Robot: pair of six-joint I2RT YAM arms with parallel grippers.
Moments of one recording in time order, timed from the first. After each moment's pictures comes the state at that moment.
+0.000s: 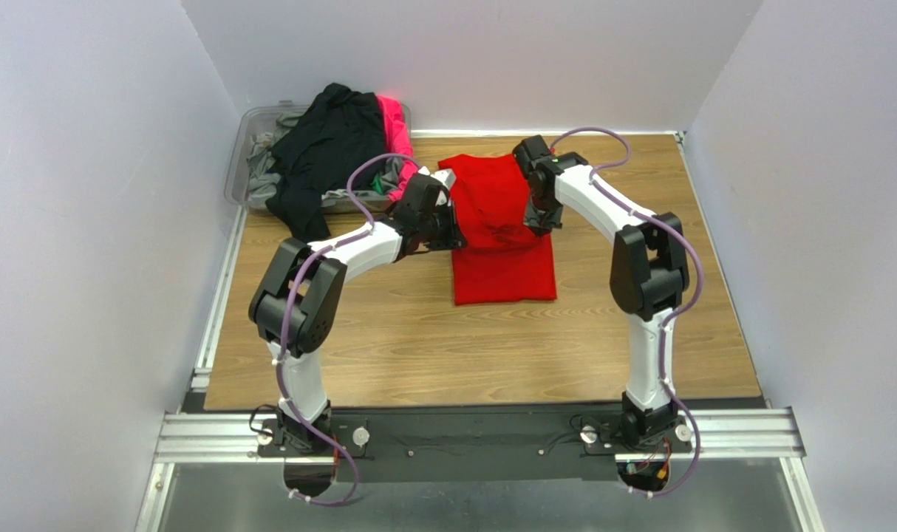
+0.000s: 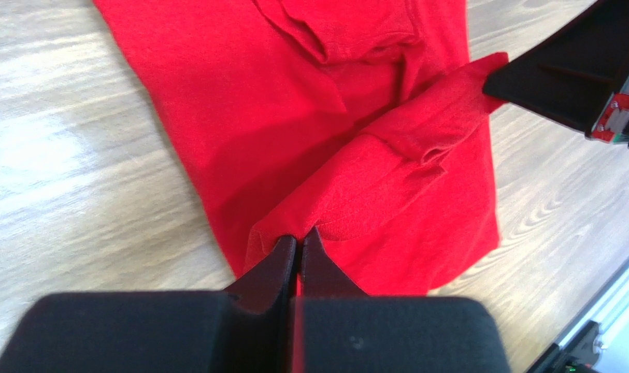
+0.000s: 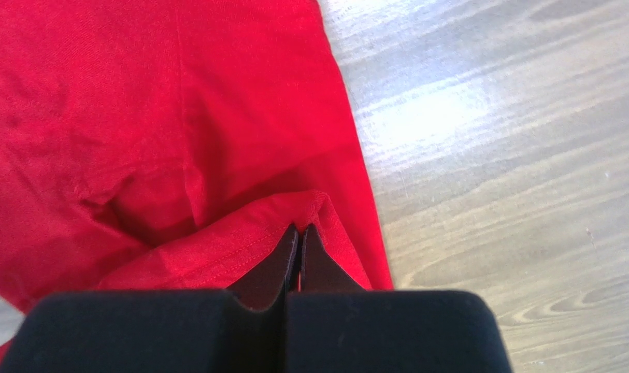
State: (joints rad) left arm -0.51 1.87 1.21 -0.04 0.25 -0.54; right arm 0.40 2.12 1.78 -0.94 0.30 0.63
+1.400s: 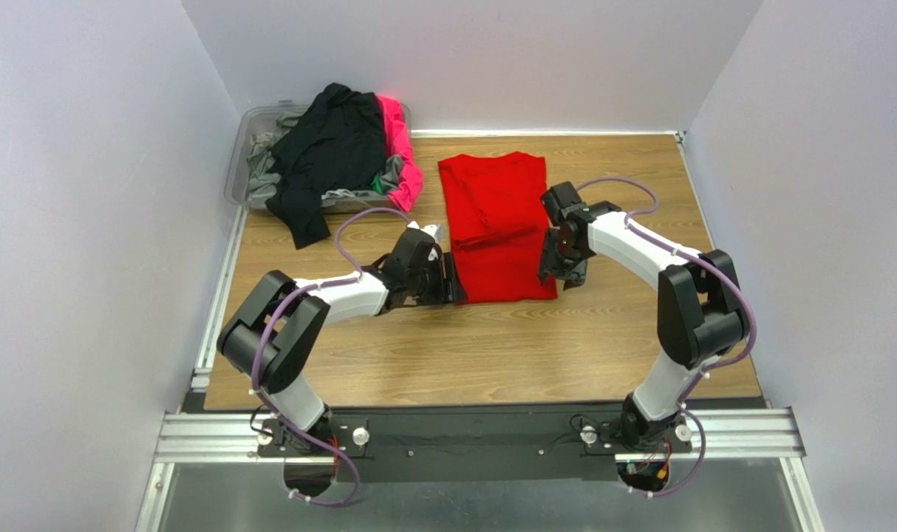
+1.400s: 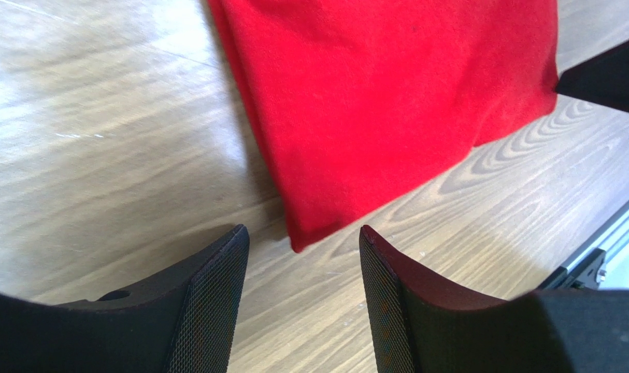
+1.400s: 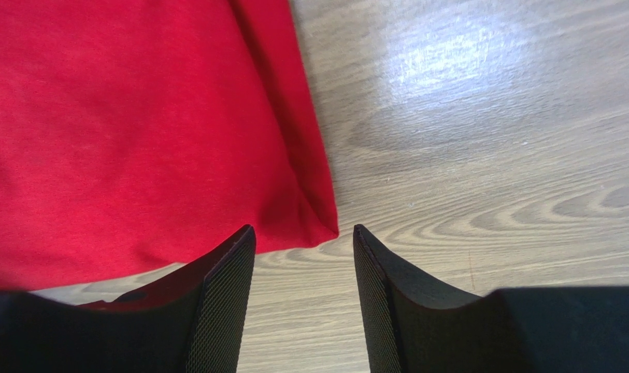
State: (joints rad) left arm -0.61 1.64 0.78 0.08 0.22 -0.67; right arm 0.38 1.73 1.20 -0.79 0.12 0.61
